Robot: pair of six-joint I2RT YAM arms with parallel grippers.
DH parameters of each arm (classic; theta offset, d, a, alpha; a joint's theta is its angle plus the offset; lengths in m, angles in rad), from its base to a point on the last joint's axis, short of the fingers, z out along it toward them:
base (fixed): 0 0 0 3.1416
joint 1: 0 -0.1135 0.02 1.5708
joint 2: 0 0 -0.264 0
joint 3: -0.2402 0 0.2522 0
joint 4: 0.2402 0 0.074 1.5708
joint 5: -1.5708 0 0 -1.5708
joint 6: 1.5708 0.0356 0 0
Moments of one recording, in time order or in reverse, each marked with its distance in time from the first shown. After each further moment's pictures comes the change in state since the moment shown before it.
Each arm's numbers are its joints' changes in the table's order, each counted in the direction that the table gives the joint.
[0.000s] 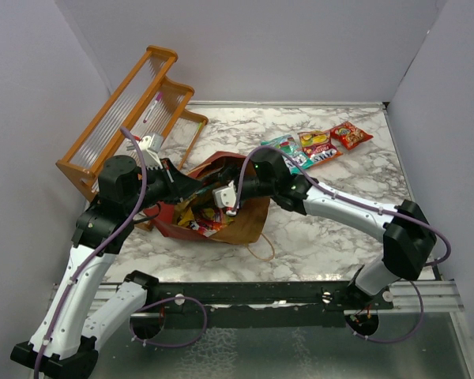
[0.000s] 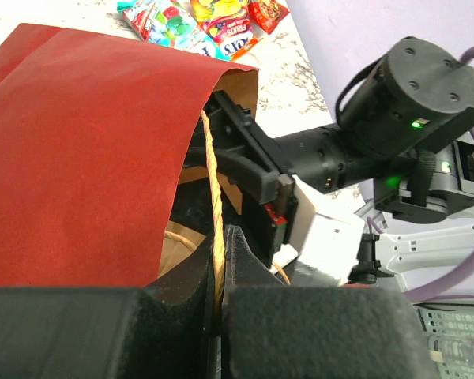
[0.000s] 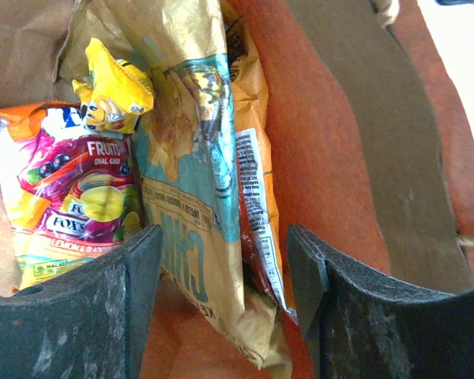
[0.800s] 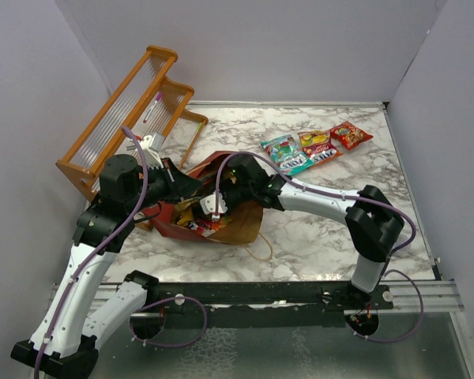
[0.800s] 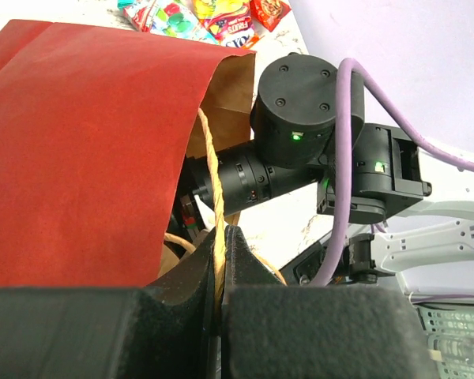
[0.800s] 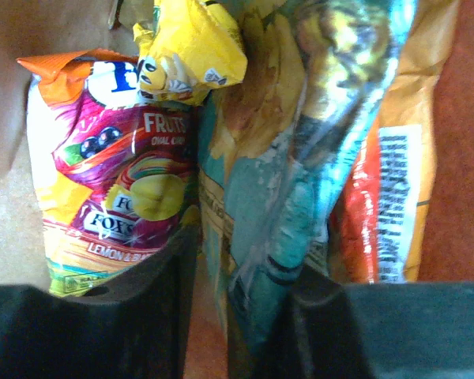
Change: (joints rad) left arm 0.000 0.009 0.000 -0.001 -0.003 0.000; right arm -0.020 0.207 -0.084 0.097 -0.016 -0.041
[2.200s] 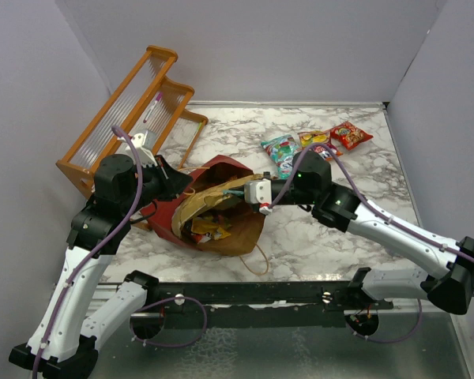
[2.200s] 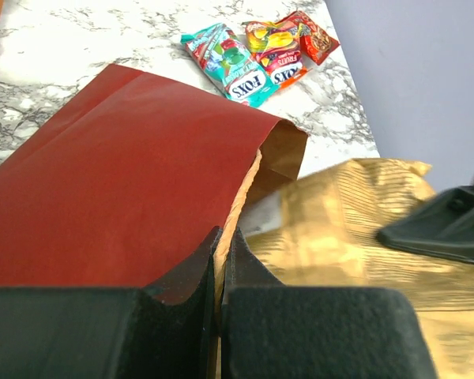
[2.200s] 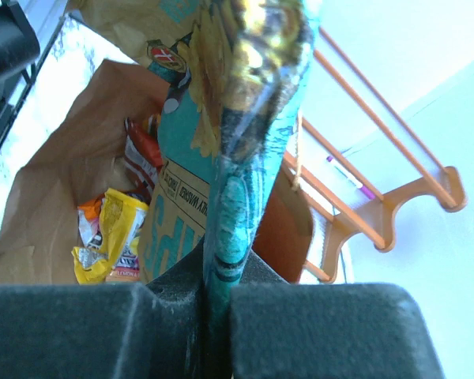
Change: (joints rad) left arm 0.000 -0.004 -0.059 0.071 0.171 0.060; right arm -0.008 -0.648 0.181 -0.038 0.040 0.428
